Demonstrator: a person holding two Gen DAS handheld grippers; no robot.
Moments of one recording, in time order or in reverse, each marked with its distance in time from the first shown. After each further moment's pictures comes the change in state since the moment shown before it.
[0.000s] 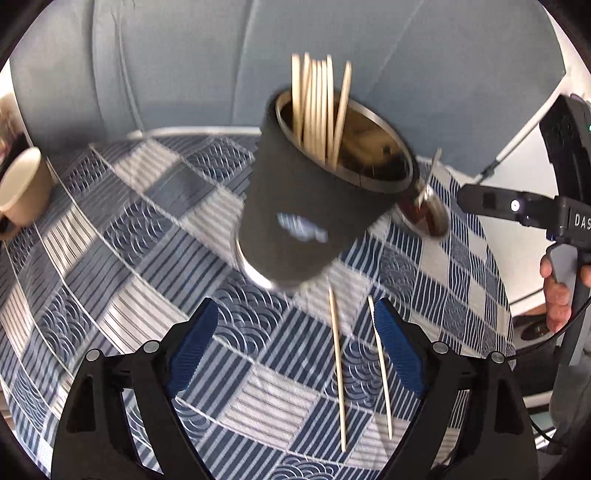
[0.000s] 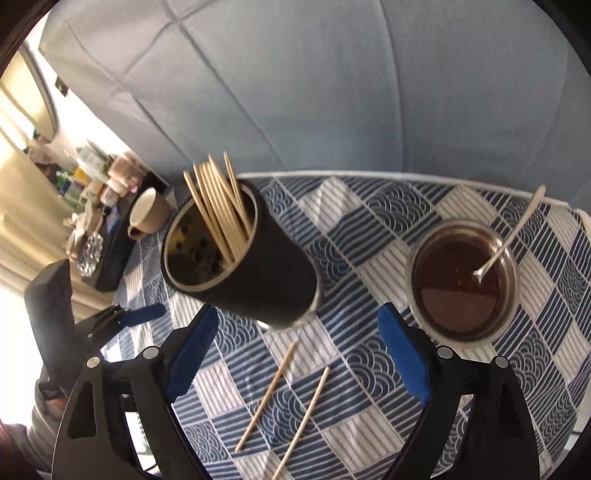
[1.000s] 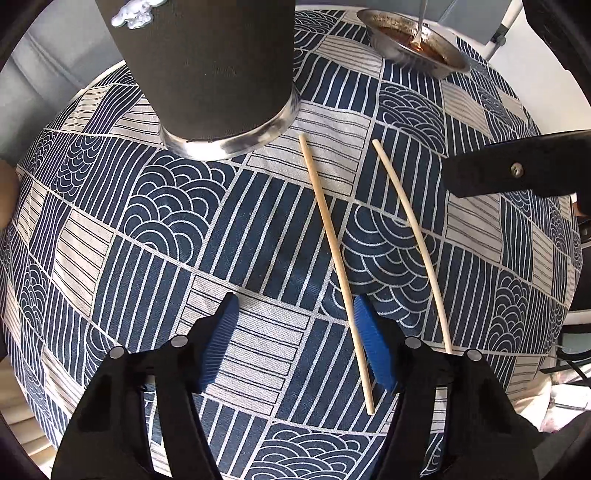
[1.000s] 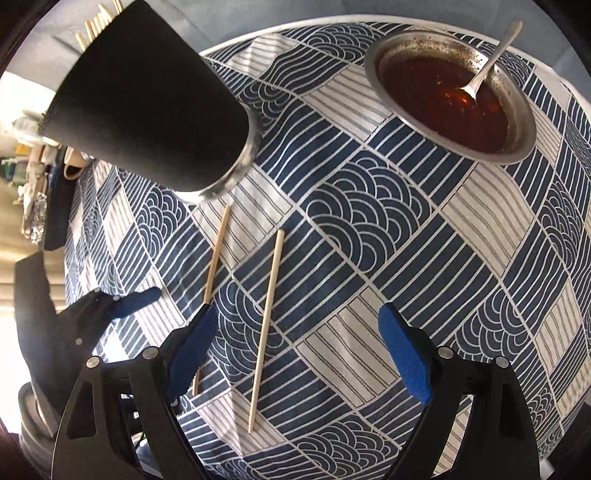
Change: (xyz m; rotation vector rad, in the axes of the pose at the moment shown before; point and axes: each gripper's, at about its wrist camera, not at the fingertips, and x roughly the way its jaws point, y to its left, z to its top) left arm 0.089 -0.057 -0.072 0.248 0.290 0.184; right arm 0.079 -0.040 -0.094 0.161 0.294 -0.097
